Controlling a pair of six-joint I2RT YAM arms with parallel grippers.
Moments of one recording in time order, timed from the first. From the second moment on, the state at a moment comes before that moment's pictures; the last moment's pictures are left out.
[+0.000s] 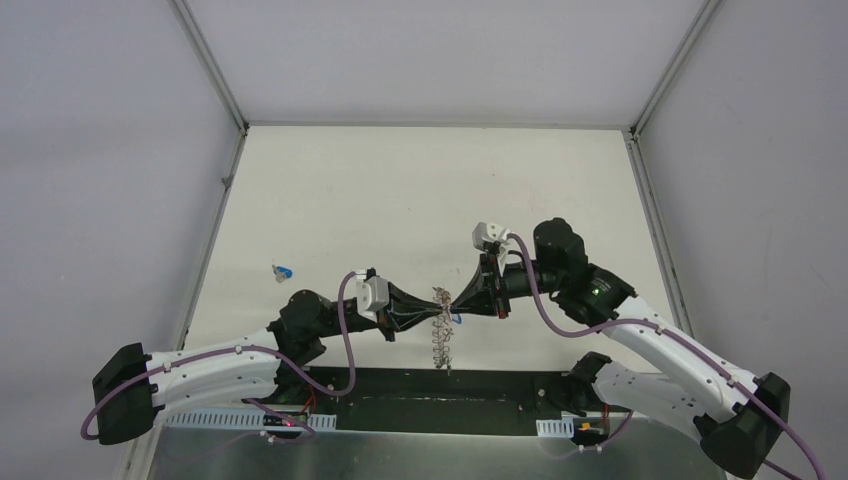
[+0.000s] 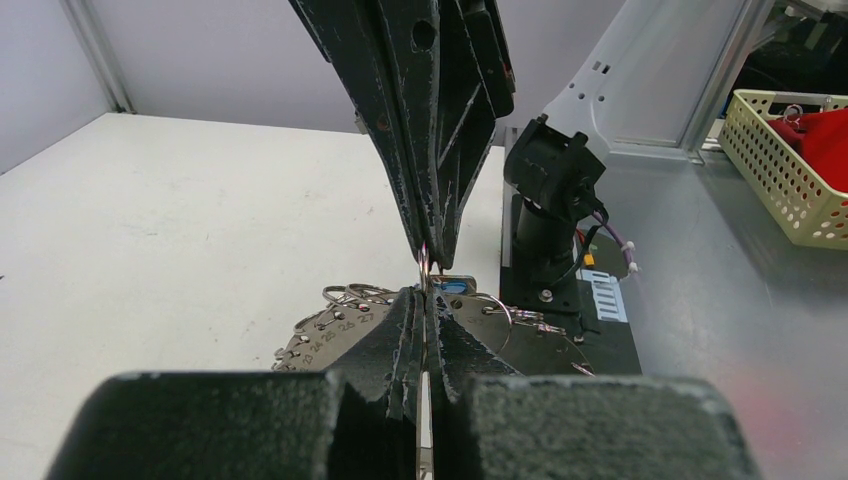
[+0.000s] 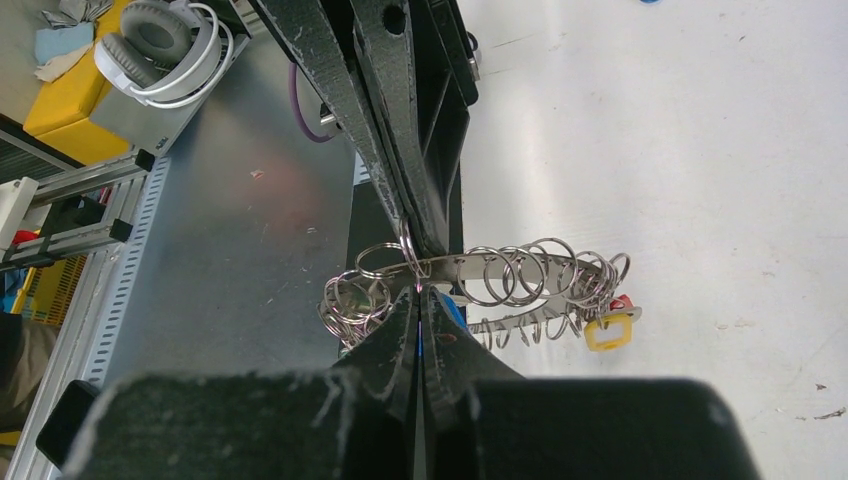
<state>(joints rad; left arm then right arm) -1.08 0.73 0.26 0.79 0.33 -0.14 0.78 0.89 0.76 -0.24 -0.88 0.07</state>
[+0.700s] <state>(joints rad) -1.08 0.74 0.26 0.79 0.33 -0.14 0.77 0.93 0.76 -0.26 -0.86 0.07</state>
